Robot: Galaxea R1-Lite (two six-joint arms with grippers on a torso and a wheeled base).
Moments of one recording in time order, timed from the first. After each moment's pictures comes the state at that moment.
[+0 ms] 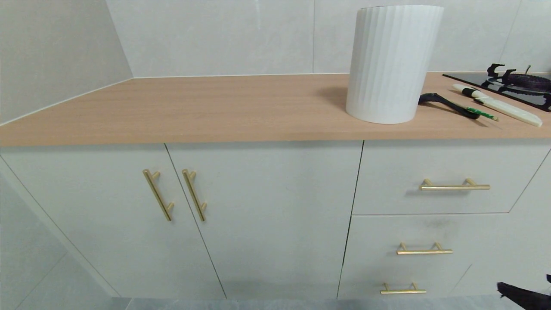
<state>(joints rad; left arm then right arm) 0.00 0.00 0.00 -0.01 -0.04 0.03 0.03 0.98 -0.32 -0.02 0.06 0.00</state>
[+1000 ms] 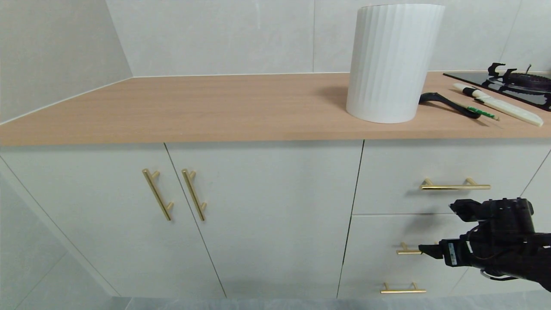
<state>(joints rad) 0.00 0.00 0.00 -0.01 -0.03 0.03 0.03 1.91 -0.43 -0.75 0.07 -0.01</state>
